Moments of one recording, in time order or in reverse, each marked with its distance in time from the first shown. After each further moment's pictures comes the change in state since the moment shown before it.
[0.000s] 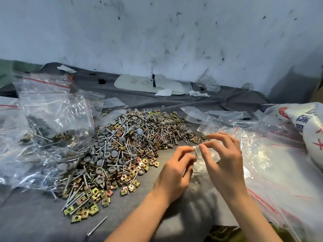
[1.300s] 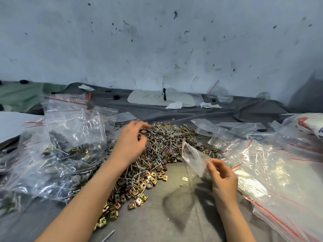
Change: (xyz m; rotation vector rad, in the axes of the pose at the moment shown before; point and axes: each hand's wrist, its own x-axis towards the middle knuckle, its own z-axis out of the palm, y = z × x) left_hand 0.069 -0.030 -0.130 0.397 -0.037 -0.434; right_hand -0.015 0.045 0.065 0.787 0.027 0.505
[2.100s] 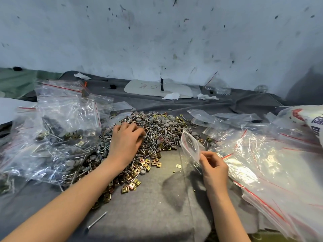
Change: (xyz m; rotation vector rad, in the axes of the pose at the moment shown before) left_hand -0.019 -0.034 0.039 0.469 0.097 0.141; right_hand -0.004 0.008 0.000 -0.006 0.006 0.006
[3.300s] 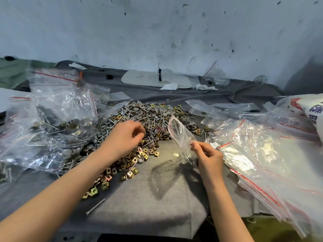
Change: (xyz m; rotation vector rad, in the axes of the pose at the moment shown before) left_hand -0.012 0.019 -0.038 -0.341 -0.317 -0.057; right_hand -0.013 -0.022 0.001 -0.047 -0.090 -0.018
